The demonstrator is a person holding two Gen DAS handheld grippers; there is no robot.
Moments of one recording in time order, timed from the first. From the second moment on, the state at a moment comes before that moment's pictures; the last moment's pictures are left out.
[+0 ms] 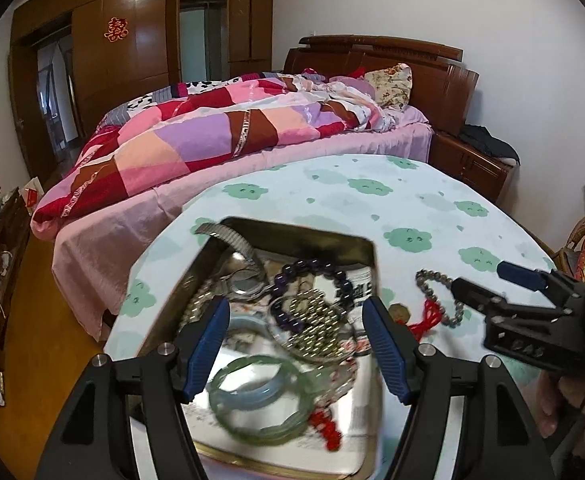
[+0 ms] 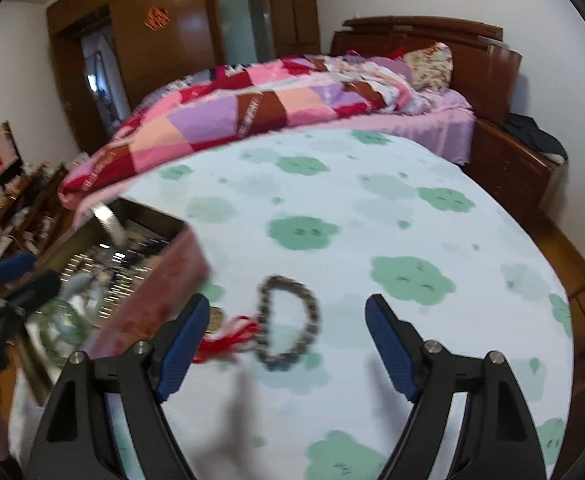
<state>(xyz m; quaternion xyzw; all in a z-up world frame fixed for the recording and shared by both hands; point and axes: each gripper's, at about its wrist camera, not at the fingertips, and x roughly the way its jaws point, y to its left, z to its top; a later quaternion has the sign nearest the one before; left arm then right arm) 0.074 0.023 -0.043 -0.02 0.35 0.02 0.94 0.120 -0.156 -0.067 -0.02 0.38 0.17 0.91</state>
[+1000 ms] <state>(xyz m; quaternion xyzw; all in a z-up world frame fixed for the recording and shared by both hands) 0.089 0.028 -0.046 -0.06 0.36 0.03 0.93 0.103 -0.120 -0.087 -0.08 0.41 0.28 0.86</state>
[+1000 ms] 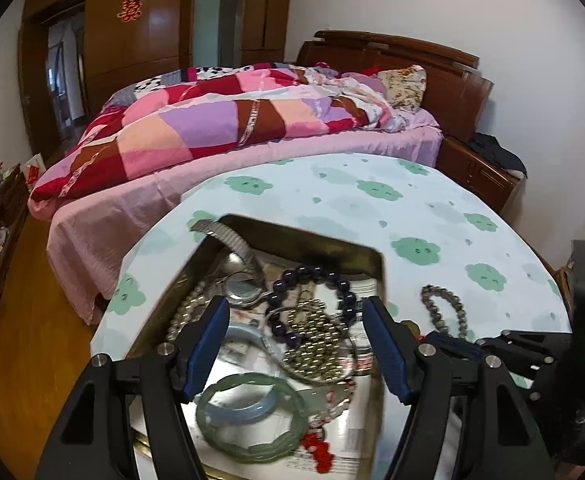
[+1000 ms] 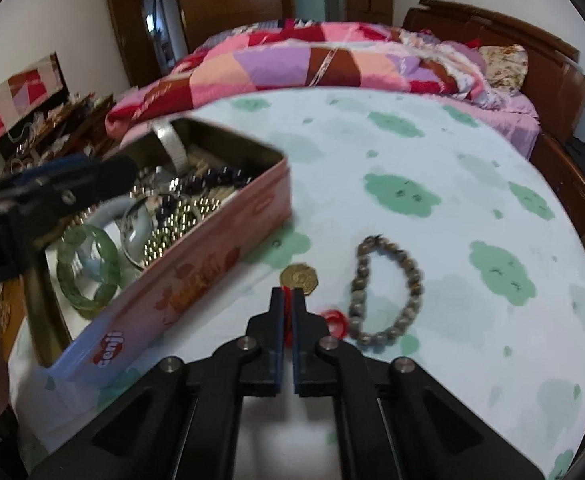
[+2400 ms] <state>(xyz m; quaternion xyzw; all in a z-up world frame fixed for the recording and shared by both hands) 0.136 -0.105 -0.096 0.03 0.42 -0.11 0.90 0.124 -0.244 -0.073 0.02 0.36 0.12 0.92</state>
